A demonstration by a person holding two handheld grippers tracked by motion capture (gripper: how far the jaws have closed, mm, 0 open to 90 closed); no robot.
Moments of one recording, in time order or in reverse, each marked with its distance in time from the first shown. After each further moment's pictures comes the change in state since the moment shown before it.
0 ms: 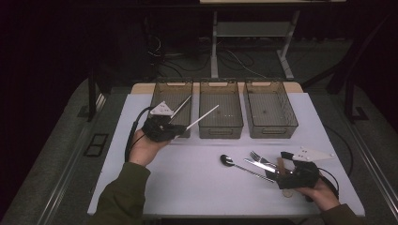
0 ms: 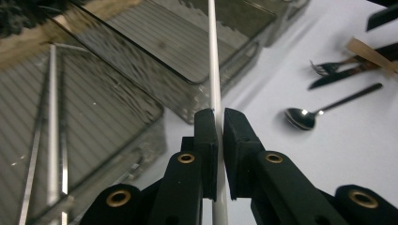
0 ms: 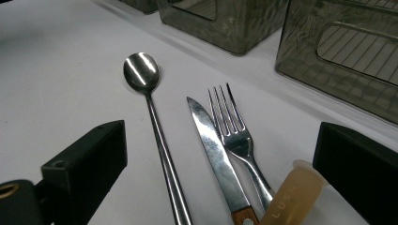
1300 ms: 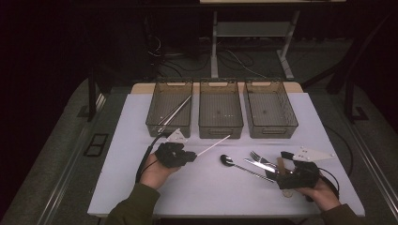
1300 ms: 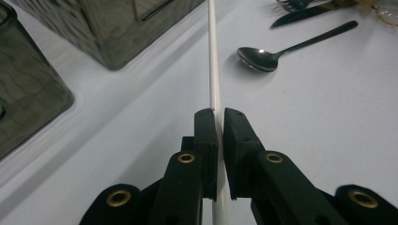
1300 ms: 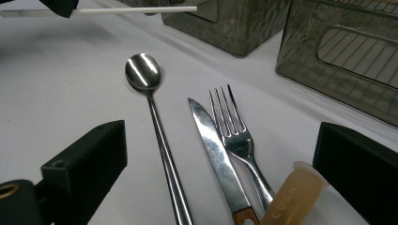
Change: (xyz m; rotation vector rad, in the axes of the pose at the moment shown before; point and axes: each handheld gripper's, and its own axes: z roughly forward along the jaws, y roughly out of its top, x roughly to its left) left arm -0.051 -0.052 0.034 0.086 -0.118 0.023; right arm 0.001 0.001 -0.001 -0.003 0.002 -0.007
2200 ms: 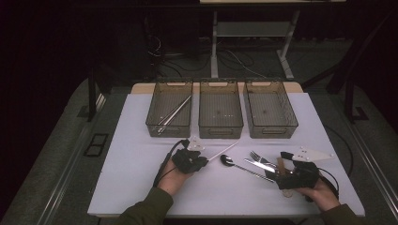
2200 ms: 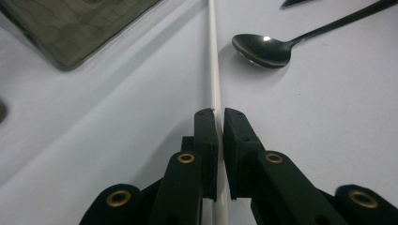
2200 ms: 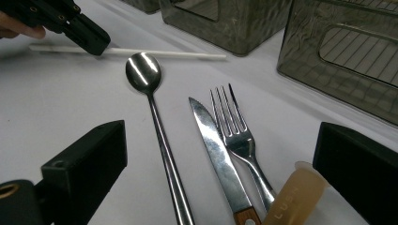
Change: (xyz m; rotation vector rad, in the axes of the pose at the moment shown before) left arm -0.019 -0.001 0.051 0.053 0.059 0.027; right arm 0.001 0.000 0.001 0.003 -0.001 0.001
